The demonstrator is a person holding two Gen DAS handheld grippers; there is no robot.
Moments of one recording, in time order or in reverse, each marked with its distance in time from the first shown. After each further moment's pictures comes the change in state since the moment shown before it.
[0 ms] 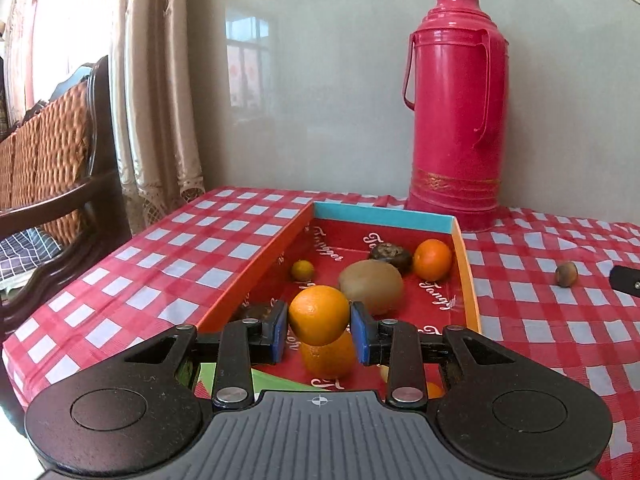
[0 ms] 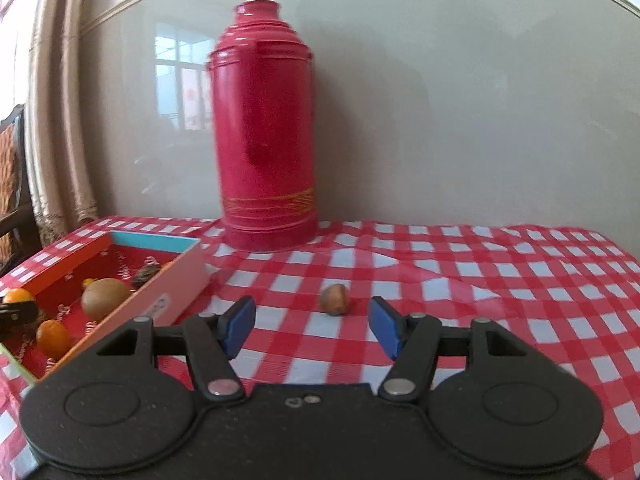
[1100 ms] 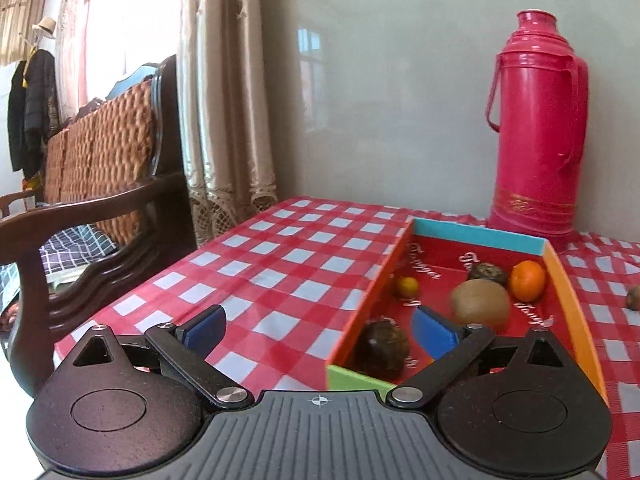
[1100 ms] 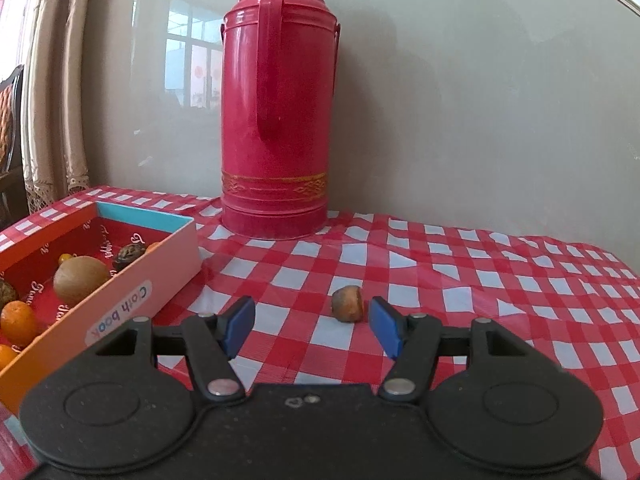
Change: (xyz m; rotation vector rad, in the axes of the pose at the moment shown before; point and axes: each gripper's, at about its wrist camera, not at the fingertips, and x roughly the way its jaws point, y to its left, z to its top) left arm 0.007 0.066 -0.002 -0.061 -0.045 0.154; right arm 0.046 0.012 -0.001 -0.084 0.047 -0.022
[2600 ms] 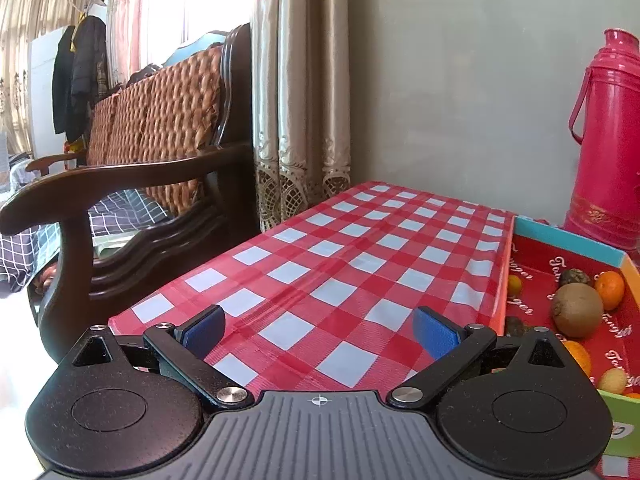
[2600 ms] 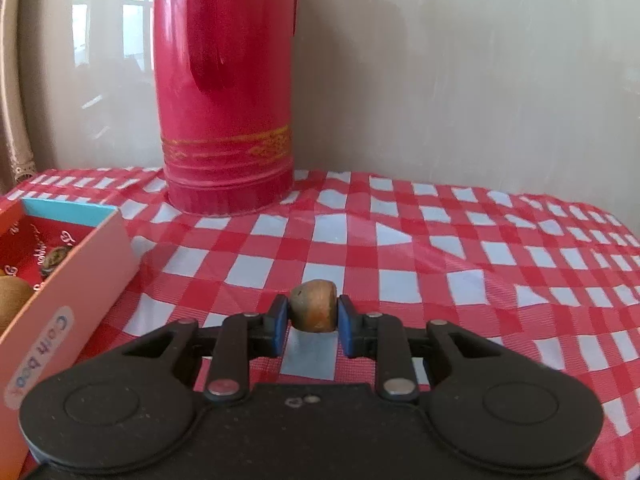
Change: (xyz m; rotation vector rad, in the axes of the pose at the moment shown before) left arm 0.023 0.073 -0.011 -0.099 0.045 0.099; right arm 0.067 -0.010 0.019 0.068 0.152 -0.082
